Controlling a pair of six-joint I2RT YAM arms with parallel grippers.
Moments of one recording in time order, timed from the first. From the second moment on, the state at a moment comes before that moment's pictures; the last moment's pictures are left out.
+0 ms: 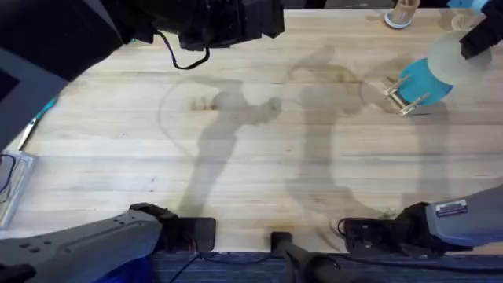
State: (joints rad) left arm -0.32 1.36 1.28 -0.72 0.26 -0.40; right arm -0.25 1.73 1.87 -1.50 0.16 -0.73
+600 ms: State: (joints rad) left arm -0.32 1.36 1.28 -0.72 0.26 -0.40; right arm -0.26 1.85 1.87 -1.49 0.10 -0.76
